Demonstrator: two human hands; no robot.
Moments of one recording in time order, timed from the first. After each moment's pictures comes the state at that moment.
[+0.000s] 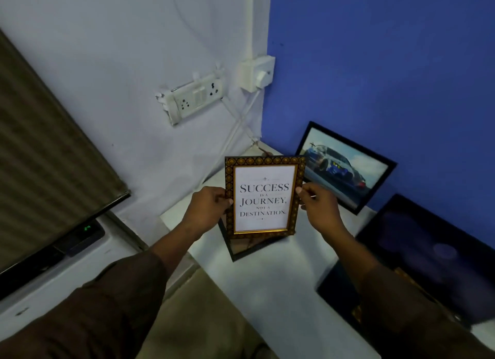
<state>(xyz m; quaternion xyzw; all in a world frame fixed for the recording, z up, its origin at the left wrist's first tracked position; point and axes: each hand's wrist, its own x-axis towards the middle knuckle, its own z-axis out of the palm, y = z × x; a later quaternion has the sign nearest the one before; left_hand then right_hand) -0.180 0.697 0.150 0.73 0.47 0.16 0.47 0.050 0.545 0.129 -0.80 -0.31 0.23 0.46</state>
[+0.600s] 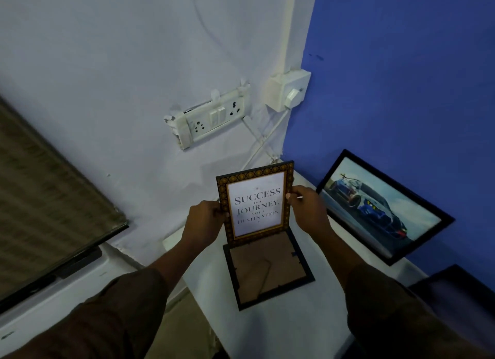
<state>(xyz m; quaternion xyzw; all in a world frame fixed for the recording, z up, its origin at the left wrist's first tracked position) -0.151 0.815 0.102 0.76 0.53 0.15 0.35 0.088 0.714 0.107 -0.81 -0.41 0.22 0.36</state>
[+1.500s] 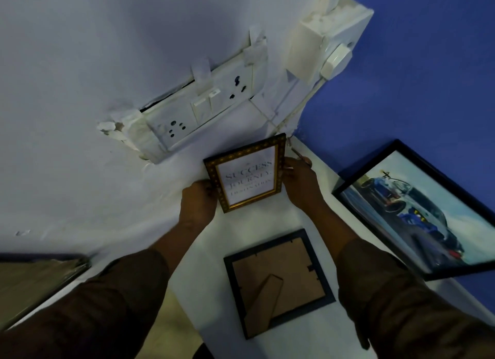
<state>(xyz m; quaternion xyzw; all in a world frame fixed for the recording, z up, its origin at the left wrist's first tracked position) -0.106 0.959 -0.004 0.78 0.55 0.08 0.29 0.130 0.868 0.023 -0.77 -0.40 0.33 0.37</state>
